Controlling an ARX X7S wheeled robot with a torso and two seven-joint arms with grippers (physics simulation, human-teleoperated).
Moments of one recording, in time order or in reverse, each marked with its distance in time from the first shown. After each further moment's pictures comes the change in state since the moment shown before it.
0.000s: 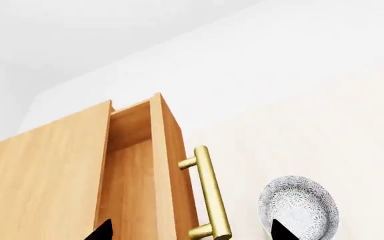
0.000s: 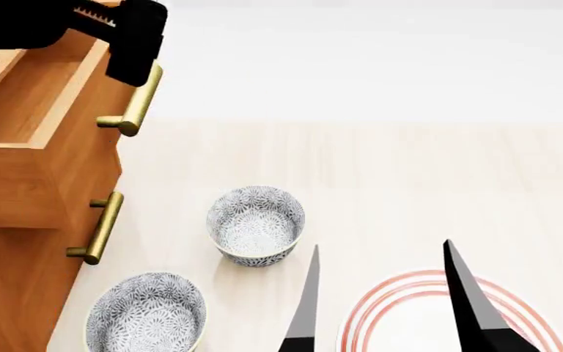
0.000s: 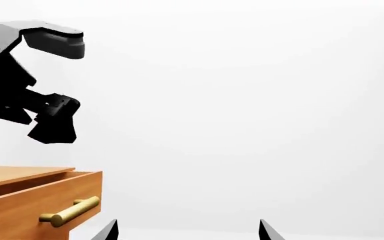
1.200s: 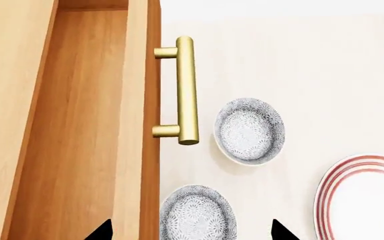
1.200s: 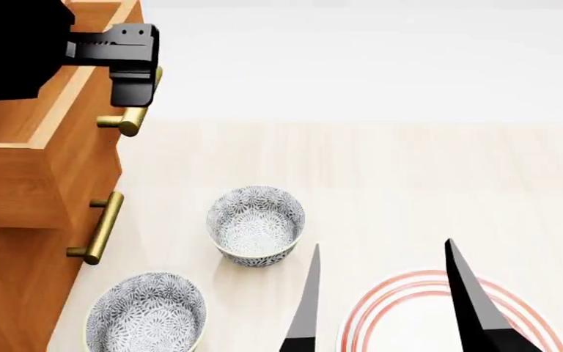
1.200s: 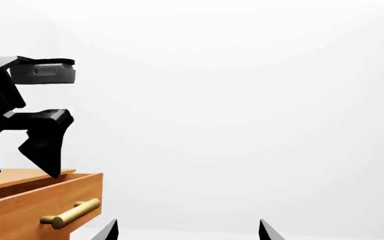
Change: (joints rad) left arm -0.229 0.079 -0.186 -0.746 -0.255 0.014 -0.303; right arm 0.005 0.017 -0.009 -0.008 0.013 -0.003 0.019
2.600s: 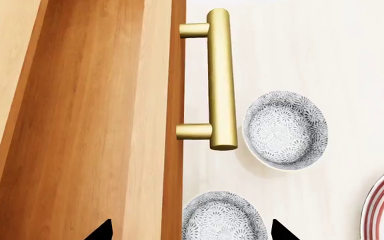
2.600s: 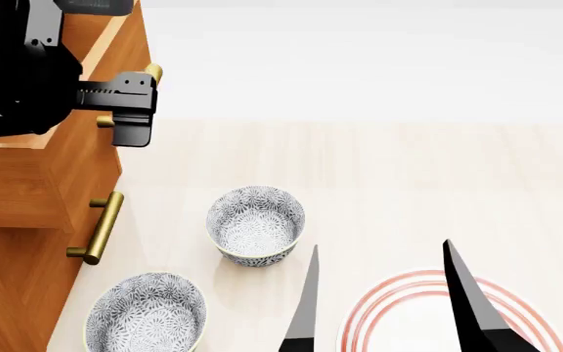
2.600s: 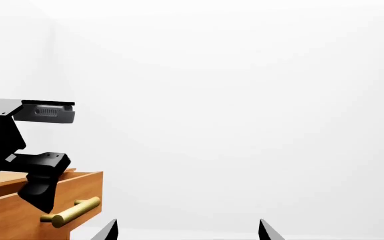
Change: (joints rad) left arm 0.116 0.035 -0.065 -0.002 0.401 0.082 0.249; right arm 0.006 0.015 -0.017 0.010 0.006 -0.012 0.018
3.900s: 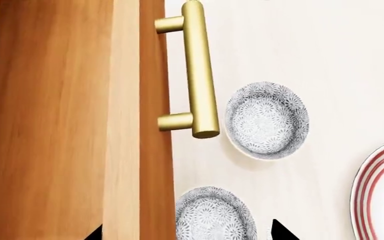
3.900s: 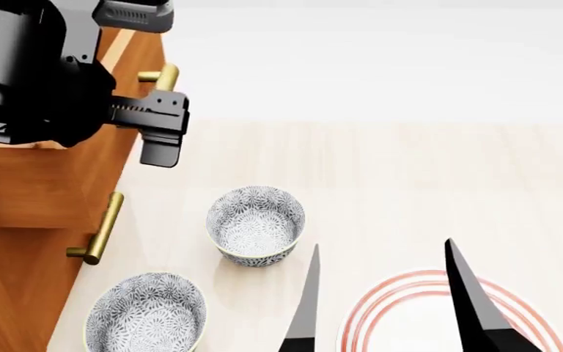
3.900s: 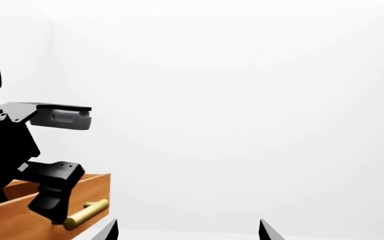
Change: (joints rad) left arm 0.111 -0.025 0.083 0.234 -0.425 -0.088 -0.333; right arm 0.008 0.016 -0.009 -0.009 0.008 0.001 0.019
